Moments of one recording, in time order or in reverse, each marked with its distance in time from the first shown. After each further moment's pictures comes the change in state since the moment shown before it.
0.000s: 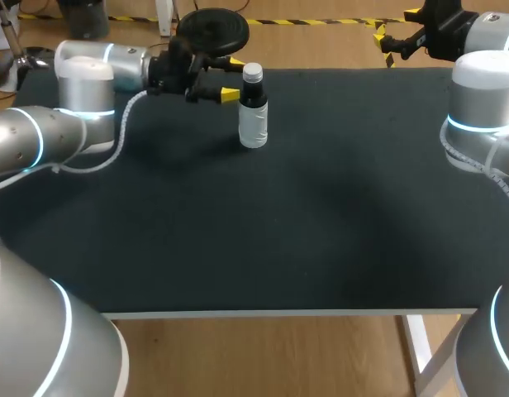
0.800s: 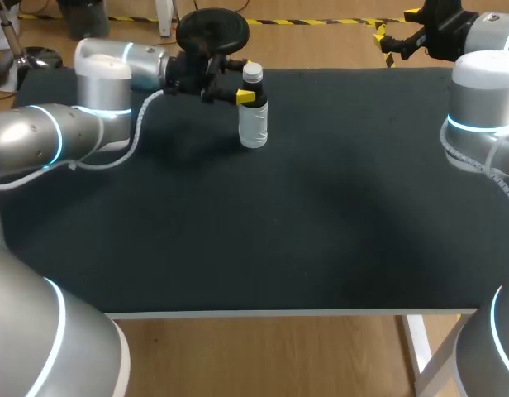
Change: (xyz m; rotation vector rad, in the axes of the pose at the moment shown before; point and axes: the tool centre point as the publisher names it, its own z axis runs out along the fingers) left arm -0.003 0.006 0.033 0.003 0.045 -0.016; right arm 0.000 0.000 0.000 0.000 0.000 0.000
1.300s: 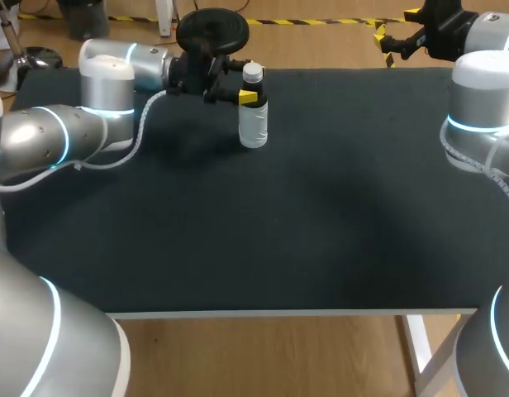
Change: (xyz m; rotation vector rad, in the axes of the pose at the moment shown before) left arm -0.003 0.001 0.003 0.009 0.022 0.010; right arm 0.000 0.000 0.000 0.000 0.000 0.000
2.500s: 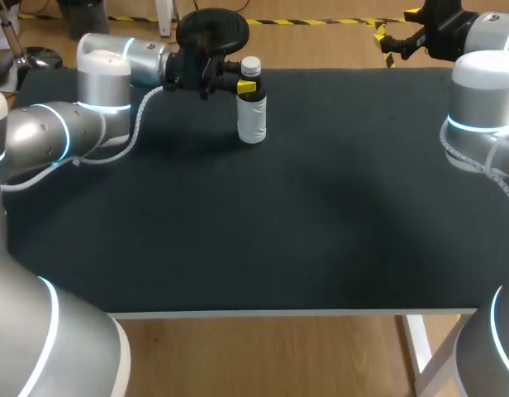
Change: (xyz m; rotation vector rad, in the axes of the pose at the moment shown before) left arm -0.002 -0.007 -0.007 0.003 0.019 0.039; right arm 0.000 0.000 0.000 0.000 0.000 0.000
